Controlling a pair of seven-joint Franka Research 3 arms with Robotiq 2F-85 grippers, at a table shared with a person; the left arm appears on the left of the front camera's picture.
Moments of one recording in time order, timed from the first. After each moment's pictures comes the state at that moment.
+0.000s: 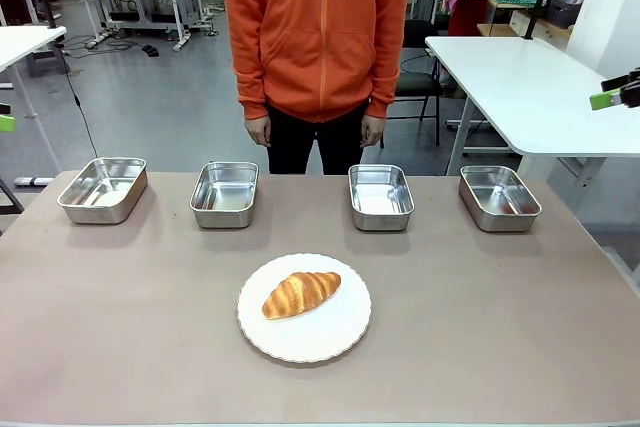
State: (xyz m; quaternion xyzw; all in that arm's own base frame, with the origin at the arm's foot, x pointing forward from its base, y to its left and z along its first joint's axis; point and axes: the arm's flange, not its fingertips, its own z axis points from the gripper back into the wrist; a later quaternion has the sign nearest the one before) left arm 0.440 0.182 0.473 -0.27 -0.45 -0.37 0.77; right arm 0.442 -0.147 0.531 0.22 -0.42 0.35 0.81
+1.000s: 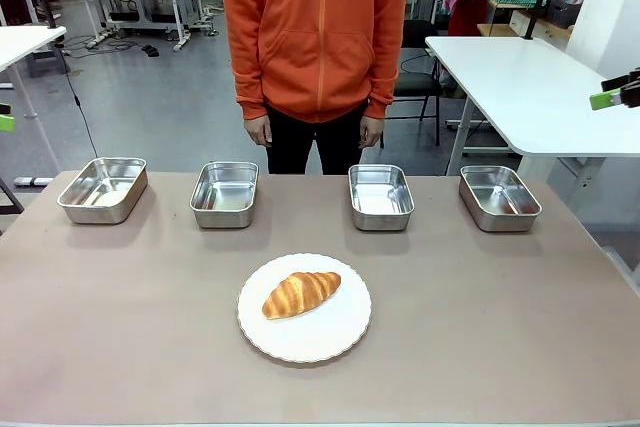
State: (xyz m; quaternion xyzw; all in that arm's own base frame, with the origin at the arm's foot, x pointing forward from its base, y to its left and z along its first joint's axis) left arm 0.440 0.182 0.473 -0.27 -0.45 -0.37 0.77; right arm 0.442 -0.147 0.531 0.22 -0.42 0.35 0.81
